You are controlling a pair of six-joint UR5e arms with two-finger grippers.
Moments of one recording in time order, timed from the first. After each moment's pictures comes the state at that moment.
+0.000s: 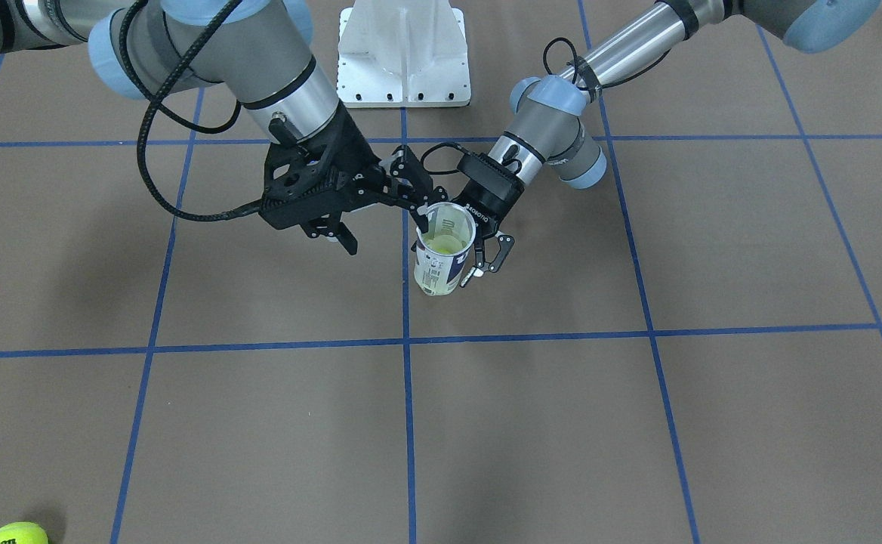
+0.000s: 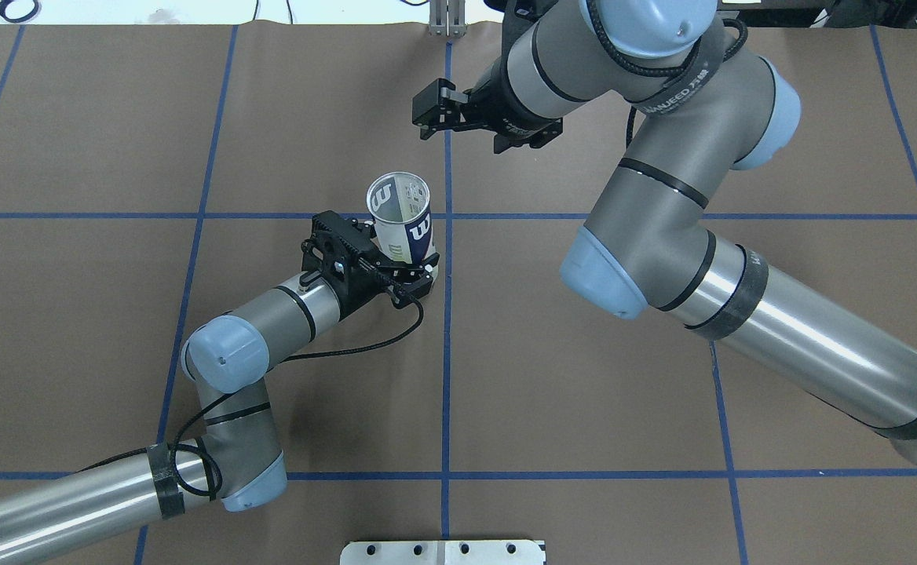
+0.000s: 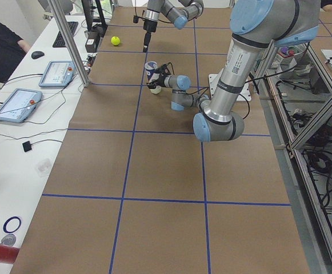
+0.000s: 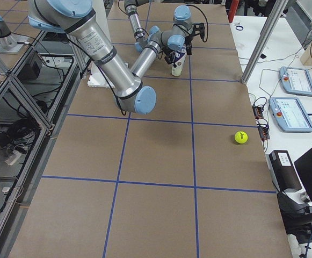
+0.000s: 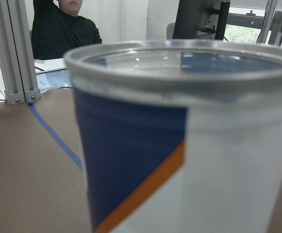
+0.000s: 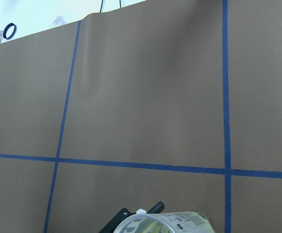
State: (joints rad) left arm -0.40 -2.14 -1.29 -2.97 -1.23 -0.58; right arm 0.77 -0.81 1.67 -1.28 2.01 1.20
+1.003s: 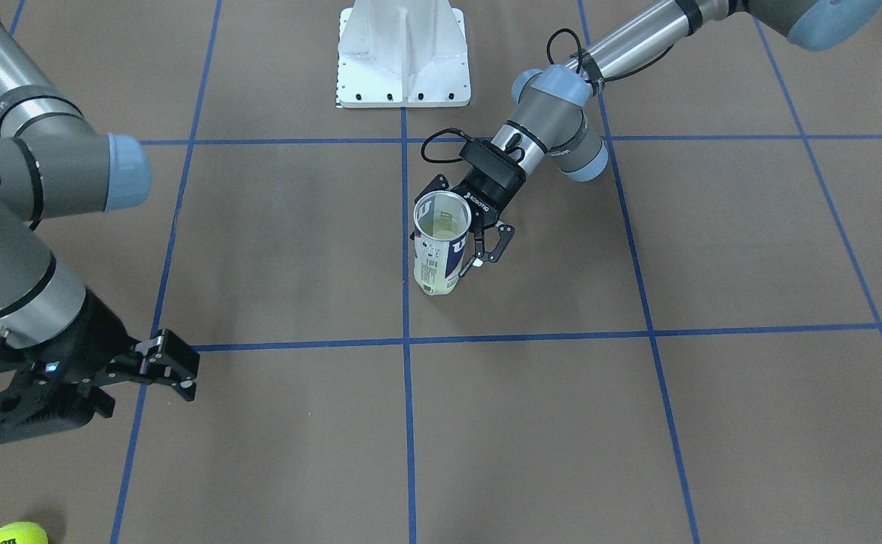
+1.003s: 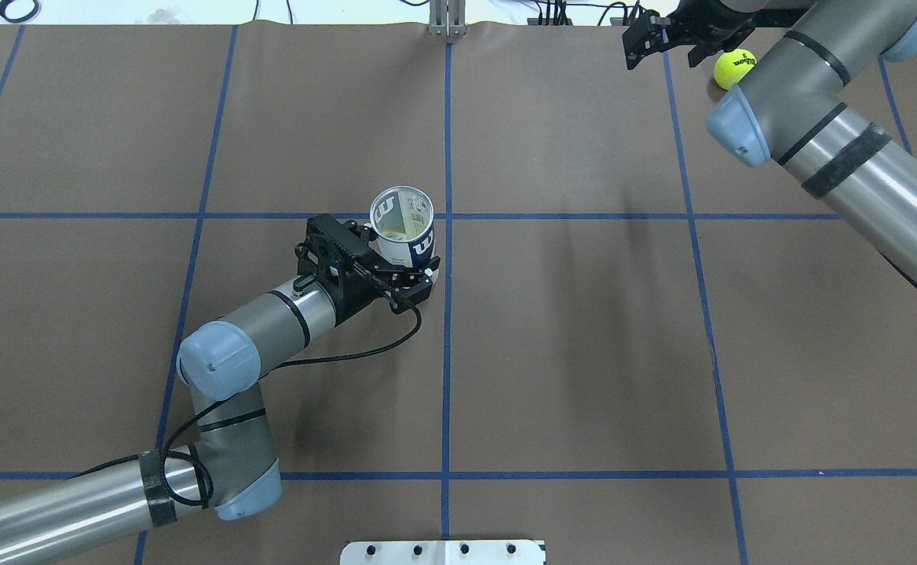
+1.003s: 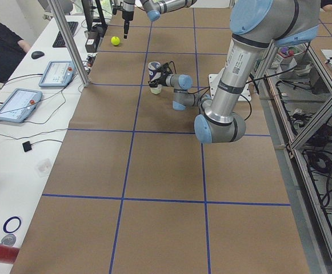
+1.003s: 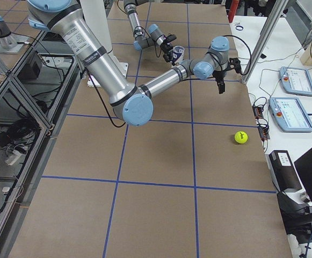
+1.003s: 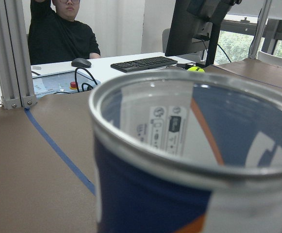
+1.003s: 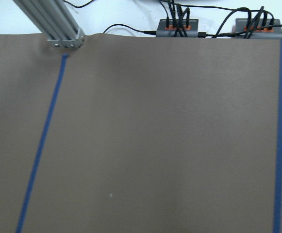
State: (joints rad) left arm -0.39 -2.13 -1.33 -2.97 -1.23 -0.58; right arm 1.08 -0.87 1.32 -1.27 2.14 0.70
